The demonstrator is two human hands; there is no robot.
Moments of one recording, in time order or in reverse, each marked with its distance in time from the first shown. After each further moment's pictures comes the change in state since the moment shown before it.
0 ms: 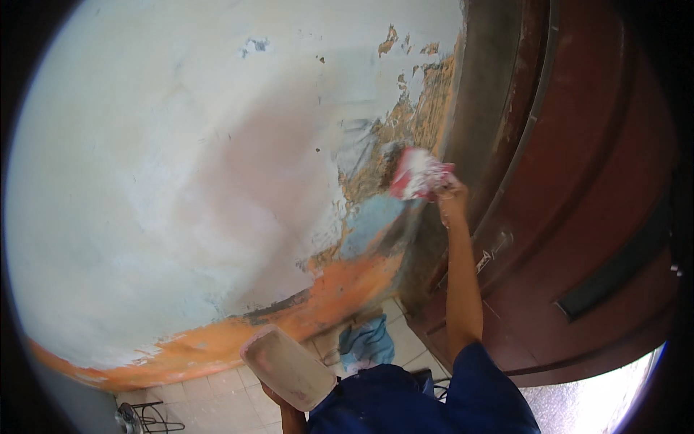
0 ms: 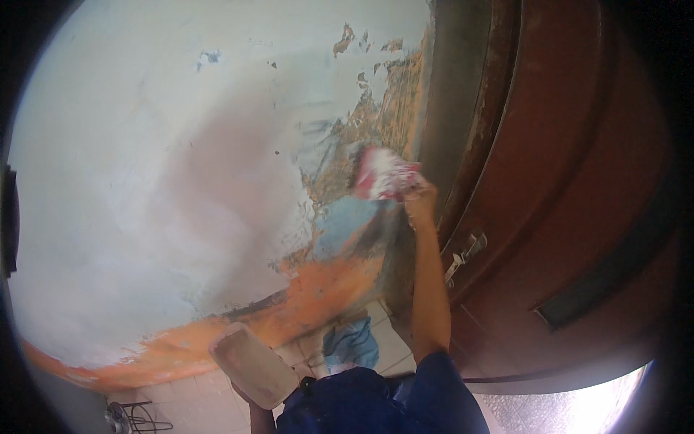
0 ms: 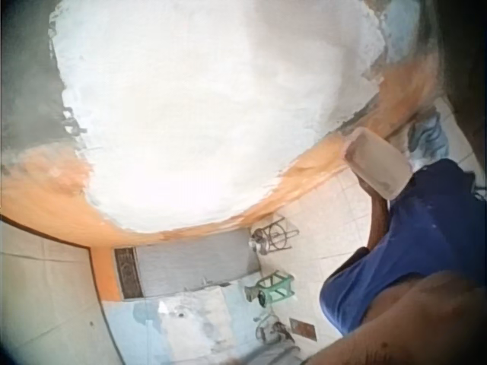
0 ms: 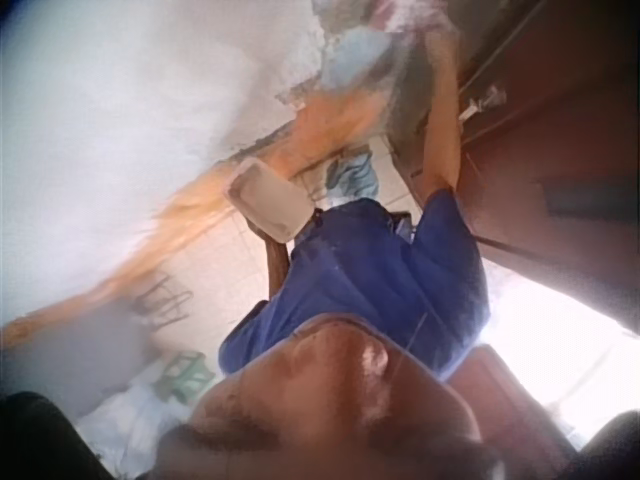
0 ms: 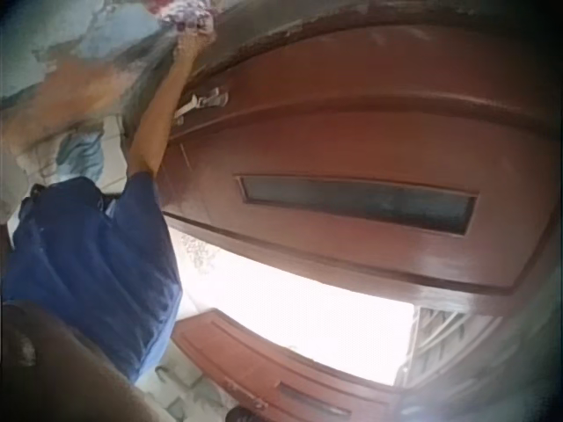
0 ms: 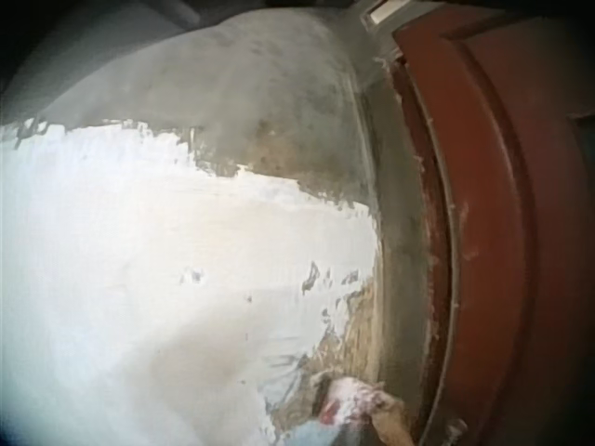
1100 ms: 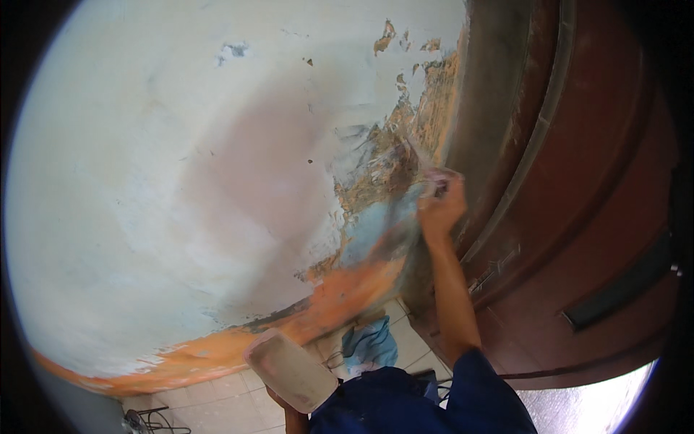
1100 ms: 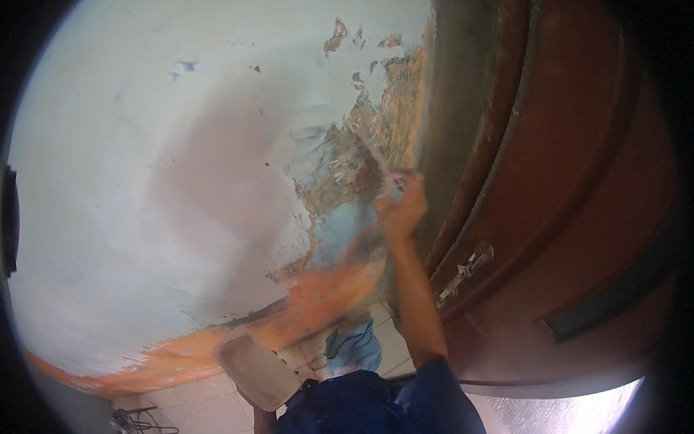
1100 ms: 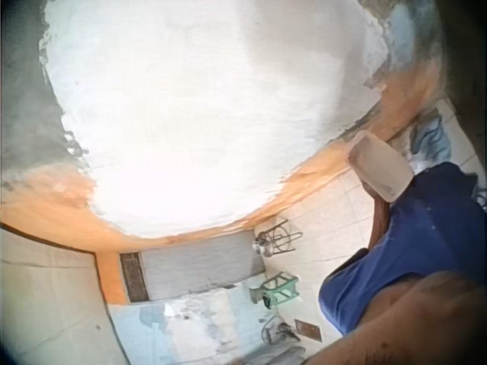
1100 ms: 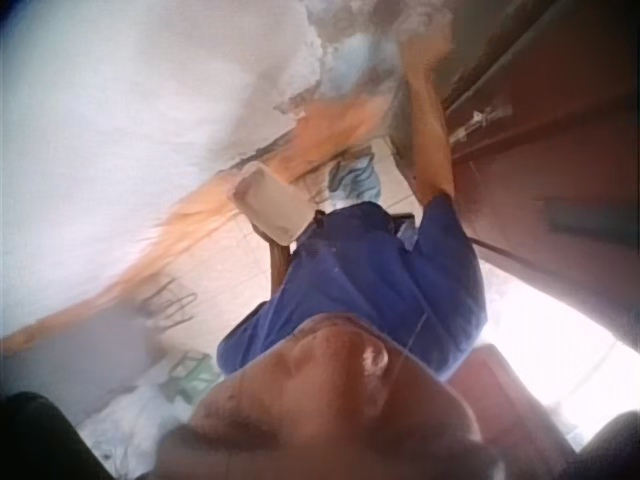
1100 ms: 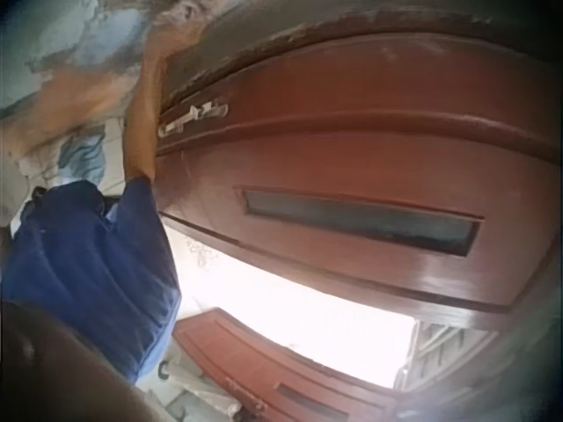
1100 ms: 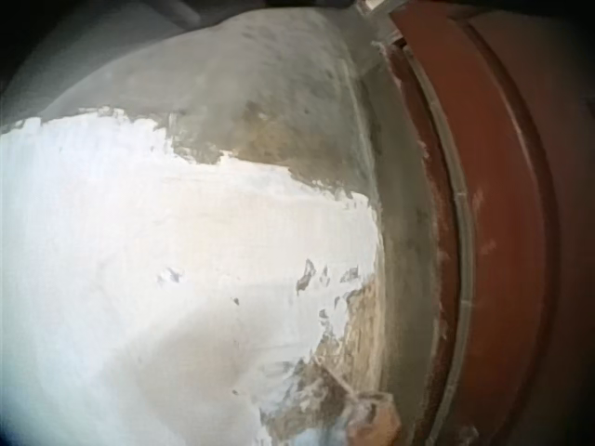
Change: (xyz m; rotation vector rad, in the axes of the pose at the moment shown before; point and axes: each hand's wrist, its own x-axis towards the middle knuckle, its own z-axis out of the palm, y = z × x) left_hand 0.023 -0.015 0.014 0.006 0.006 -0.033; right_hand -0.019 -0.035 0.062 -0.725 0.365 -0.652
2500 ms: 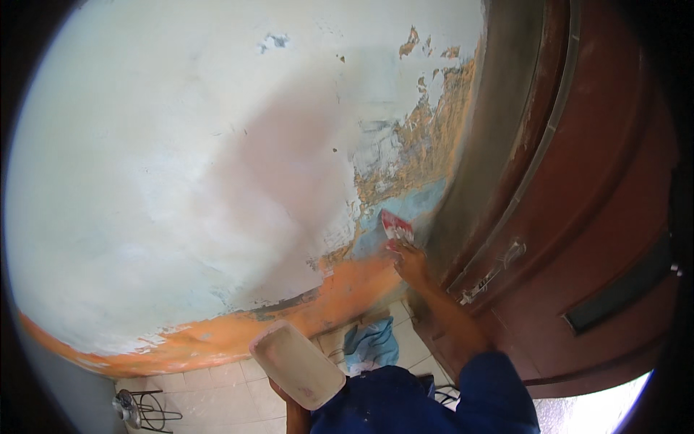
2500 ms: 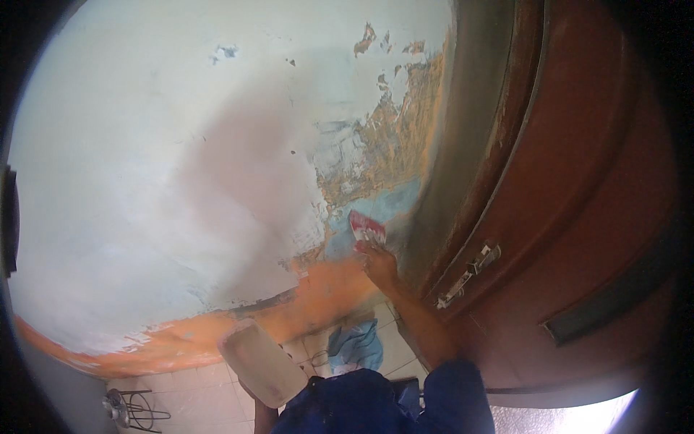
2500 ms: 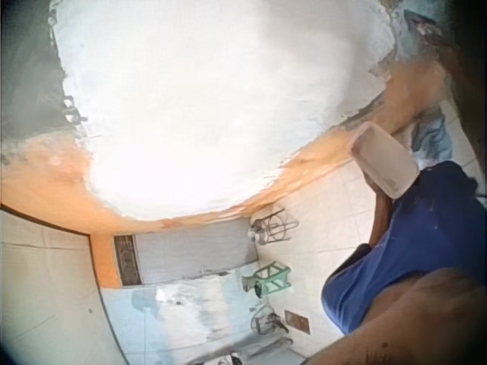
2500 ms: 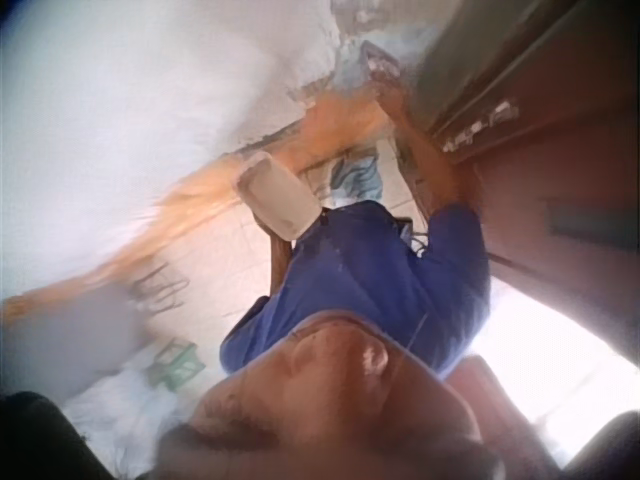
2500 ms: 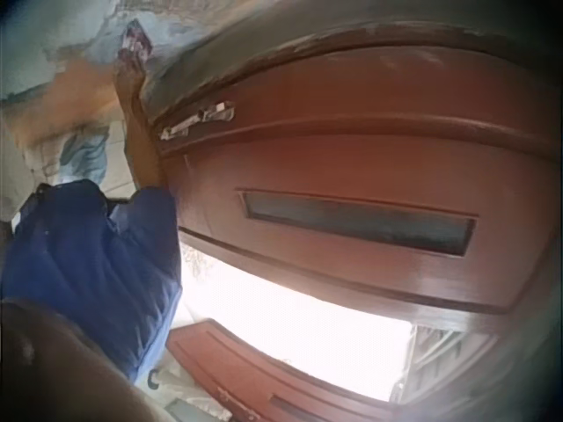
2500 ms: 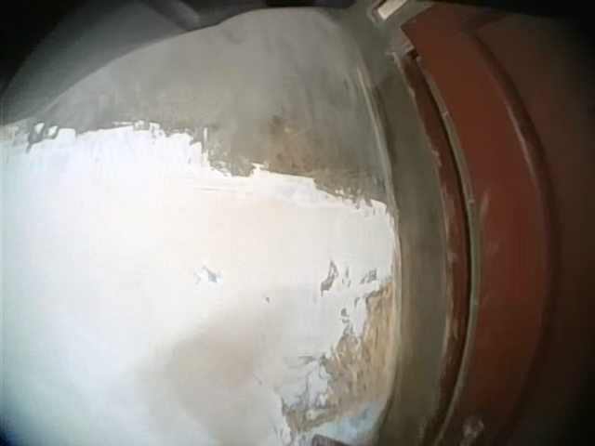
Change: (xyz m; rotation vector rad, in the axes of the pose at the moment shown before) left_hand -0.025 0.007 -0.010 -0.024 -0.017 0.027; right_hand -0.161 0.045 -0.030 0.102 -0.826 -0.024
